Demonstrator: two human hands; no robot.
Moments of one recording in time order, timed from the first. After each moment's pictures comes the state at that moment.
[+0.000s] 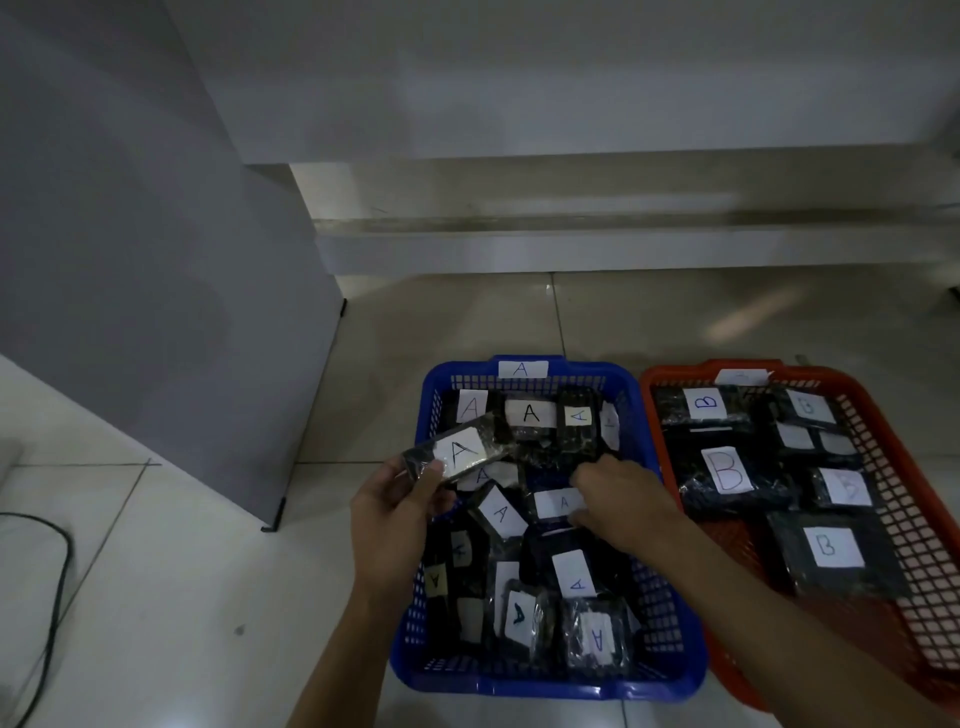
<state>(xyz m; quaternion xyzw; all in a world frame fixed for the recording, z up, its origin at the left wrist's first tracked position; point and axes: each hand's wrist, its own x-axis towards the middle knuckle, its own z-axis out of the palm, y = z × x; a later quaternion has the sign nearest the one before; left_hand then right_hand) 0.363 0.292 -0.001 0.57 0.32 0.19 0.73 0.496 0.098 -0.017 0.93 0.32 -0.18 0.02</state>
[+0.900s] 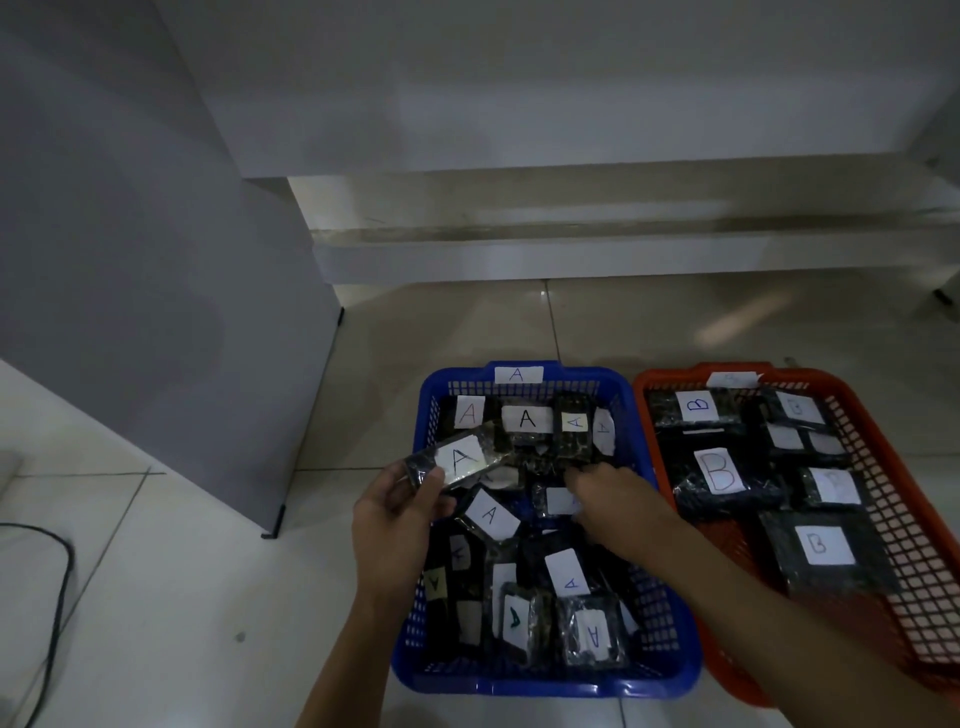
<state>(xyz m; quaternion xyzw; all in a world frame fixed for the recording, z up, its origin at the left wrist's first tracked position) 0.360 0.291 -0.005 0.60 0.33 0.18 0.70 0.494 0.091 -0.028 0.92 0.35 -0.15 0.03</state>
